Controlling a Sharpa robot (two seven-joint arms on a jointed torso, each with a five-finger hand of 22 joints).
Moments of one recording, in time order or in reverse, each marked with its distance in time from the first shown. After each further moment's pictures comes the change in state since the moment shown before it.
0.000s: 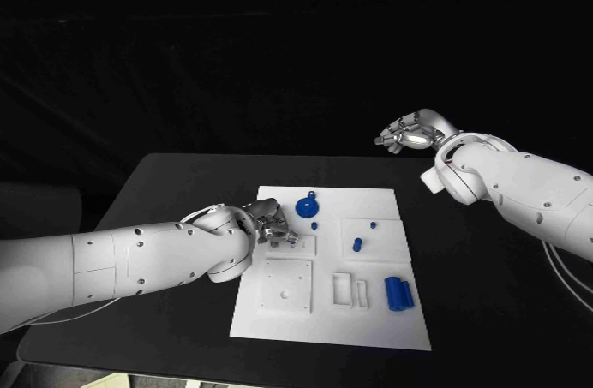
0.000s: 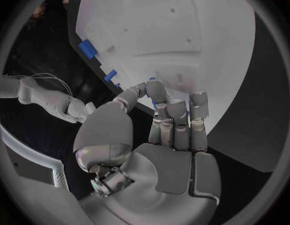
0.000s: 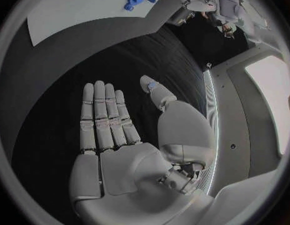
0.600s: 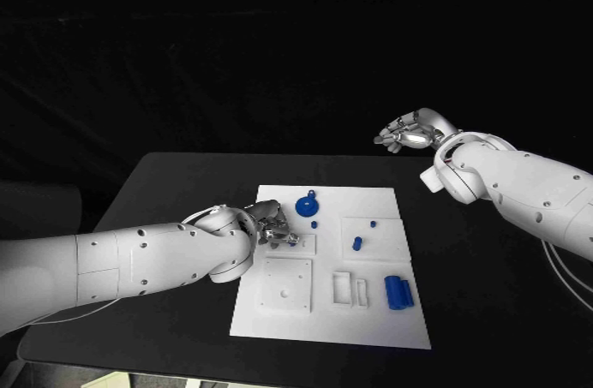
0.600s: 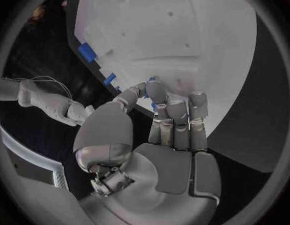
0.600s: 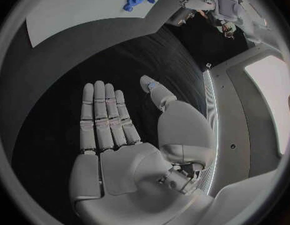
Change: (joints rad) left arm -0.010 0.011 0.000 -0.013 -0.015 0.014 -0.001; left_hand 0.000 0.000 0.002 -0.002 -0.004 0.000 0.000 0.006 0.007 0.000 0.000 0.023 0.010 0.001 0.000 0.013 0.001 0.016 0.005 -0.005 0.008 0.008; right arm 0.000 0.001 -0.001 0.002 -0.001 0.002 0.000; right_hand 0.000 0.000 -0.003 0.003 0.009 0.000 0.000 0.000 -0.003 0.004 0.004 -0.004 -0.006 0.000 0.000 0.000 -0.001 0.000 -0.003 0.004 0.000 0.000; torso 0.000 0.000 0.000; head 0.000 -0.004
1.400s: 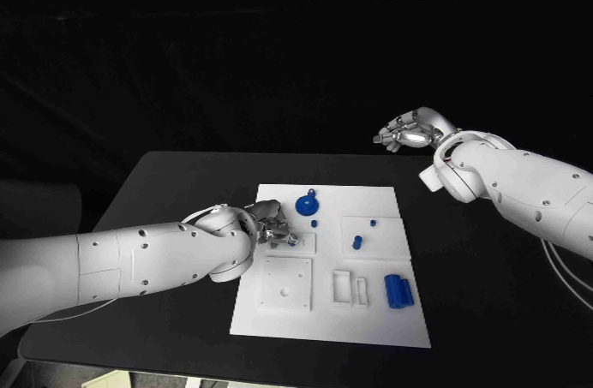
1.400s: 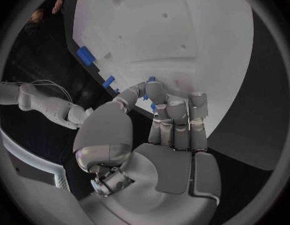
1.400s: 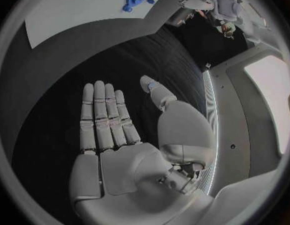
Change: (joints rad) left arm -0.004 0.003 0.000 -0.006 -0.029 0.010 -0.003; left_hand -0.005 -0.002 0.008 -0.008 -0.015 0.000 0.000 0.008 0.005 0.000 0.000 0.016 0.004 -0.001 -0.001 0.012 0.000 0.000 0.007 0.000 0.008 0.006; right arm 0.000 0.001 -0.001 0.002 0.000 0.002 0.000; right_hand 0.000 0.000 -0.003 0.003 0.004 0.000 0.000 0.000 -0.002 0.000 0.000 -0.004 -0.004 0.000 0.000 -0.004 -0.001 0.000 -0.004 -0.004 -0.004 0.000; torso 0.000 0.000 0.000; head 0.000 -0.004
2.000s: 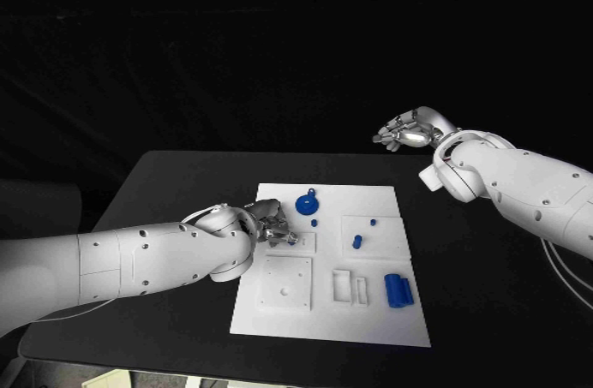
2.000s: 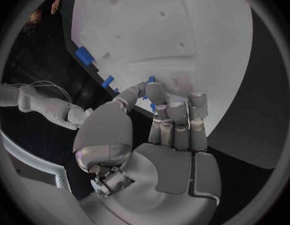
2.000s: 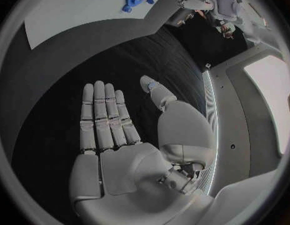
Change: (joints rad) left arm -0.004 0.001 0.002 -0.002 -0.015 -0.011 -0.004; left_hand 0.002 0.002 0.007 0.004 -0.004 0.001 -0.001 0.011 -0.001 0.003 -0.003 0.022 0.006 0.000 0.000 0.022 -0.004 0.000 0.011 -0.003 0.008 0.000; right arm 0.000 0.000 -0.001 0.001 0.000 0.001 0.000; right_hand 0.000 0.000 -0.003 0.003 0.005 0.000 0.000 0.000 -0.002 0.004 -0.004 0.000 -0.005 -0.003 0.003 0.000 0.000 0.000 -0.003 0.003 0.000 0.000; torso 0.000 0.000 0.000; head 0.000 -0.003
